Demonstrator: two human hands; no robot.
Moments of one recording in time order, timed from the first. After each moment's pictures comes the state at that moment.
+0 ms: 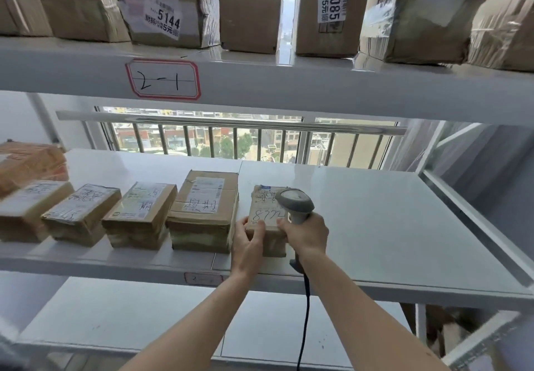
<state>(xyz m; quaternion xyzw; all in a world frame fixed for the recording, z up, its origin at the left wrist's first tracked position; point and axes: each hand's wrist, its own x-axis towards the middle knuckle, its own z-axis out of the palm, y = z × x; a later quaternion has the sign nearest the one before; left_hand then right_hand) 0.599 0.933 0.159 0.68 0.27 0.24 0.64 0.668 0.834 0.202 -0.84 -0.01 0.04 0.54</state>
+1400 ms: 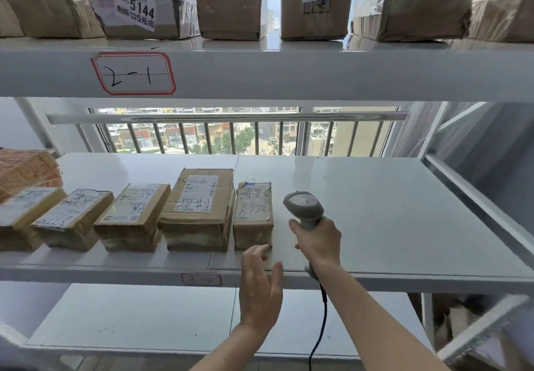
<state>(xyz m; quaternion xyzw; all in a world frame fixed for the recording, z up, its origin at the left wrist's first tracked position) 0.565 0.882 0.096 0.81 0.16 0.36 0.42 0.671 0.803 0.180 -0.84 -0.02 0.03 0.54</state>
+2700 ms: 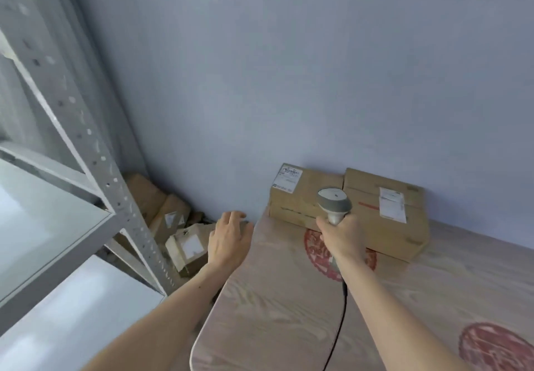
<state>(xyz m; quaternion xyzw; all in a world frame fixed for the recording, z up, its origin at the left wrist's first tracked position) 0.645 0.272 0.087 0.89 -0.30 -0.05 0.35 0.486 0.111 0.142 -0.69 0.52 -0.26 0.43</state>
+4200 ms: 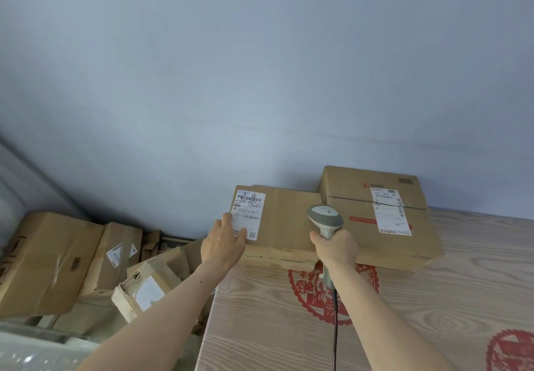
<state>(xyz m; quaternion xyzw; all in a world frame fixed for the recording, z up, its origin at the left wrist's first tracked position) 0.763 0.083 0.009 0.90 -0.35 -0.17 0.22 0.565 -0.039 0.039 -0.61 0.67 -0.18 0.39</state>
